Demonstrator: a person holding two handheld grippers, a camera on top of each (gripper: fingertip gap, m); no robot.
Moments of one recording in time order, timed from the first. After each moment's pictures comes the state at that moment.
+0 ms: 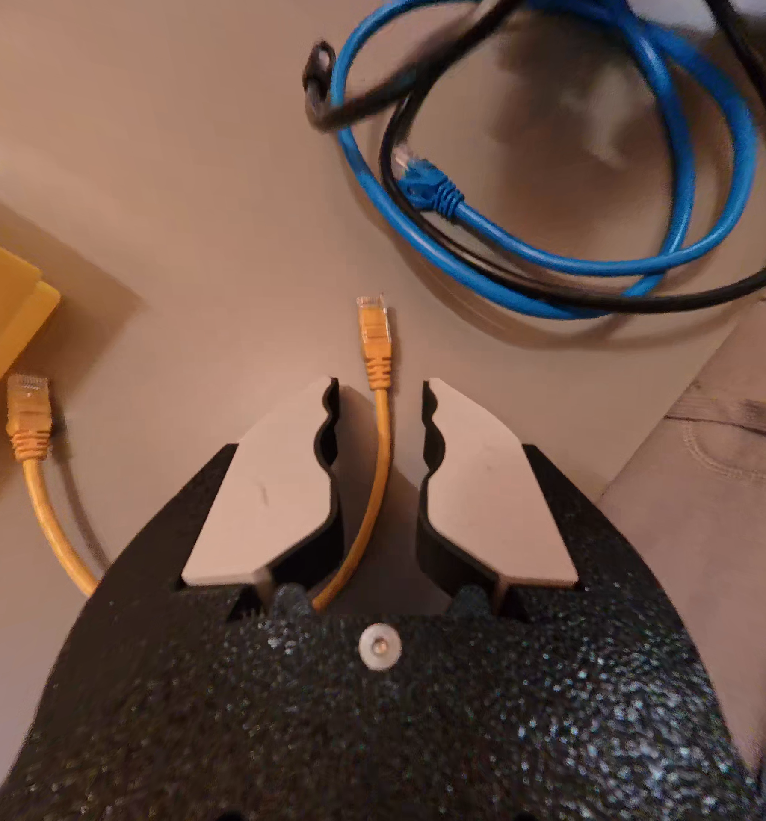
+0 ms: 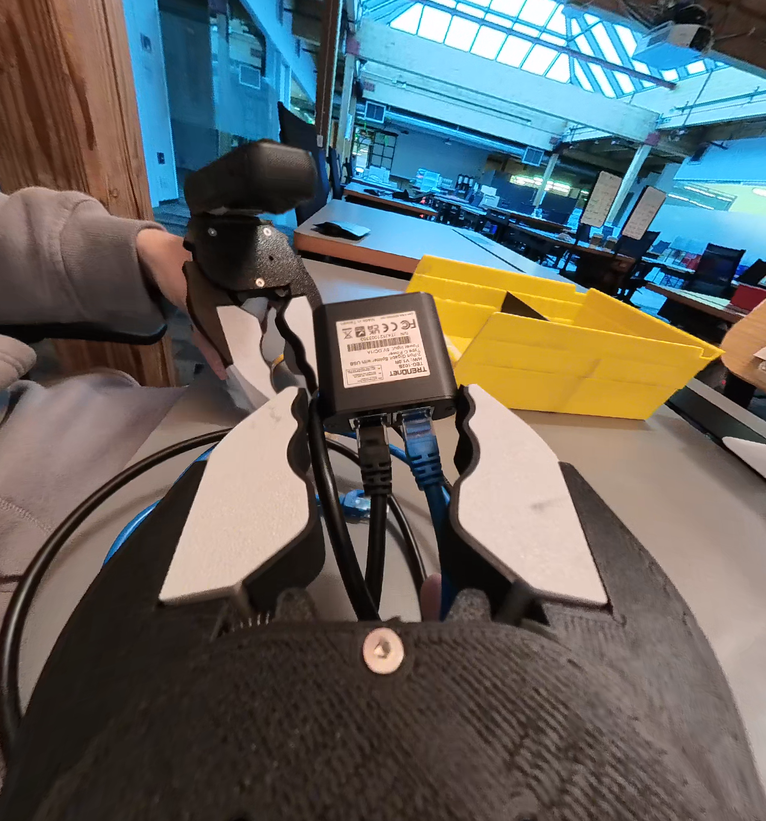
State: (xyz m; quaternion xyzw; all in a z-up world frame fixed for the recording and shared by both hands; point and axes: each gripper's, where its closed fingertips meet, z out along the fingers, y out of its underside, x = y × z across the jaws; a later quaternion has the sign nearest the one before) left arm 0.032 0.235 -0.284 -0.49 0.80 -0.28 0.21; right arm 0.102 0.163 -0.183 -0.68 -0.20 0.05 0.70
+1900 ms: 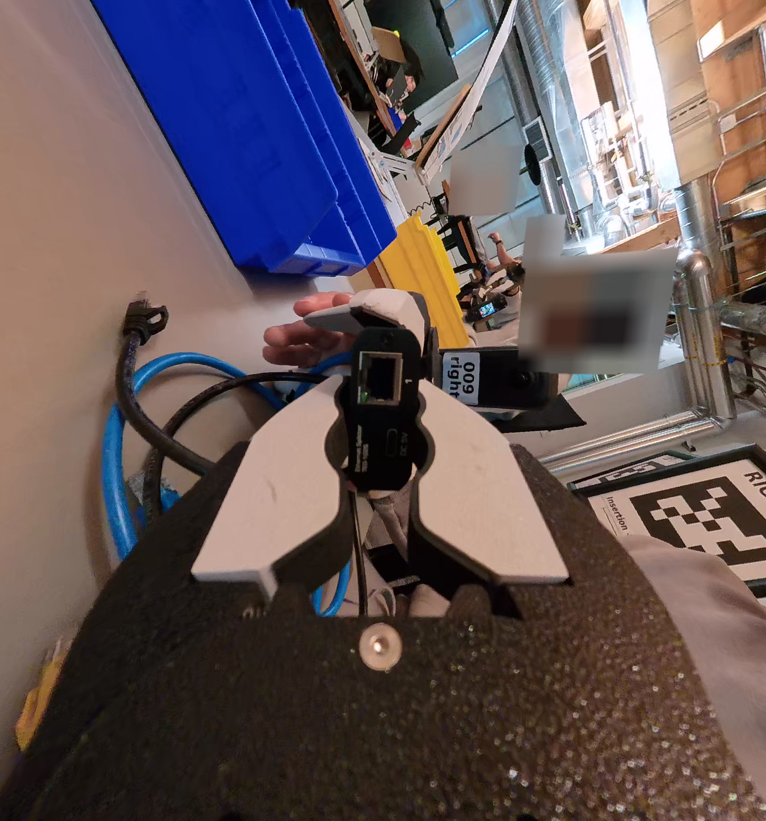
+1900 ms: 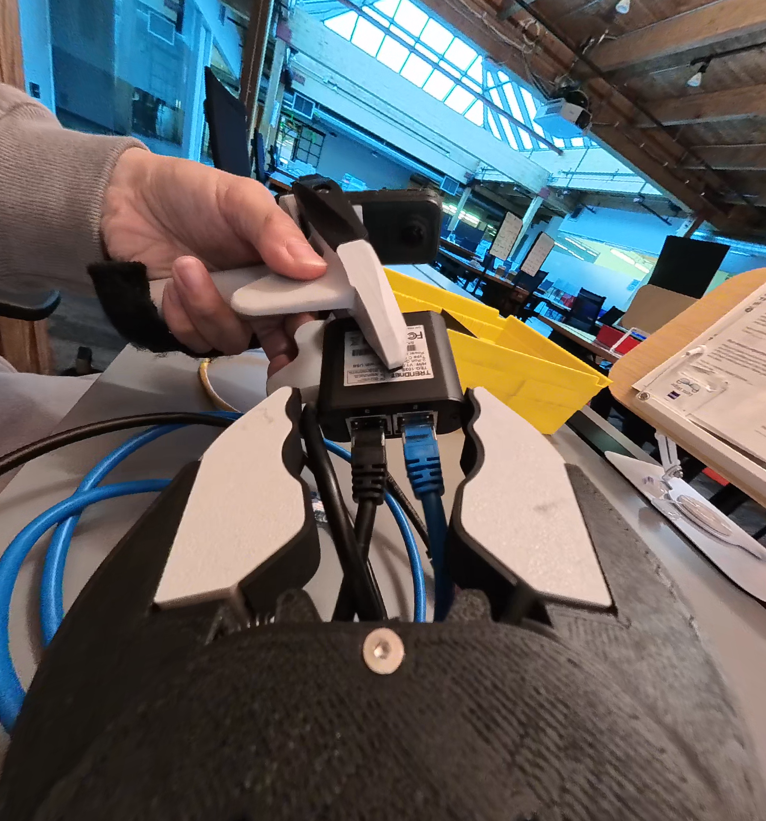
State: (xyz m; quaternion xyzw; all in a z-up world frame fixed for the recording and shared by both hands) left arm 0.113 0.152 -0.175 -0.57 0.48 -0.66 -0.14; right arm 0.104 0.173 -0.180 -0.66 -0.19 -0.07 0.72
